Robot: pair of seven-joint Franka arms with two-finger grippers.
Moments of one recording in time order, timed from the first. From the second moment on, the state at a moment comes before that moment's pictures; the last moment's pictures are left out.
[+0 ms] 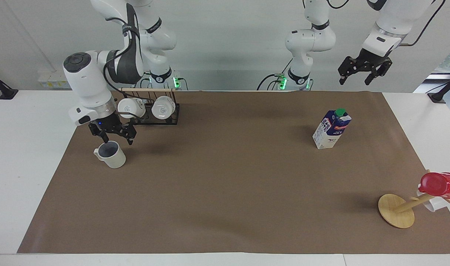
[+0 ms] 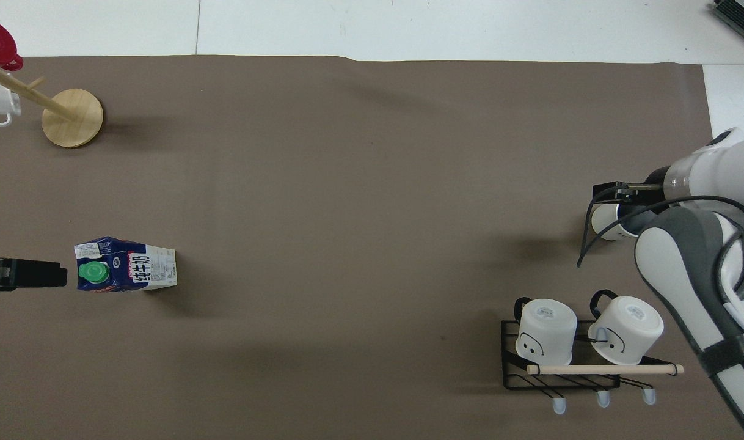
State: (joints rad) left arm -0.03 -0.30 0.00 -1.88 -0.03 1.58 0.02; right arm -0.15 0.07 0.08 -2.02 -0.02 2.19 0.03
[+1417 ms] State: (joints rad) left arm -0.03 -0.31 -0.01 -1.99 -0.03 1.66 0.01; right arm -0.16 0.18 0.08 -2.06 -0.03 2.30 0.01
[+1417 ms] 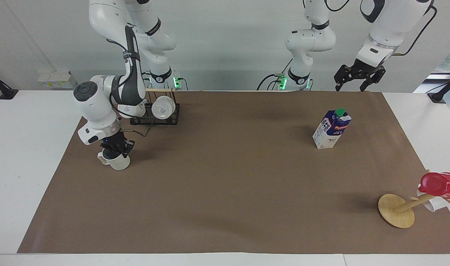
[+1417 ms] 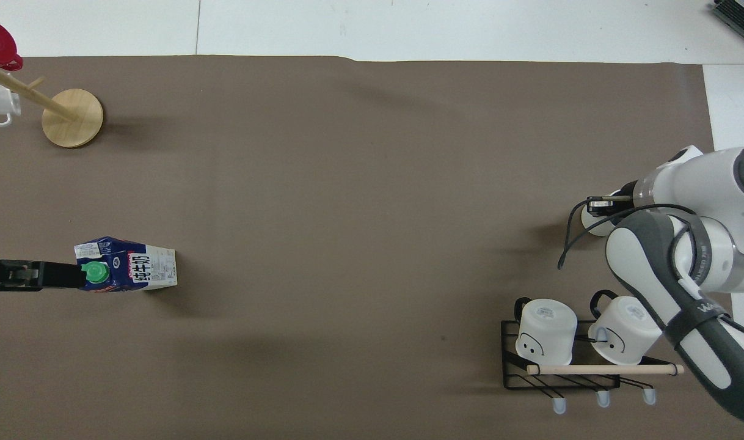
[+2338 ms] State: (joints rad) left arm -0.03 -0.31 0.00 -2.01 -0.03 1.69 0.01; right arm 0.10 0.15 0.10 -1.84 -0.03 2.02 0.37
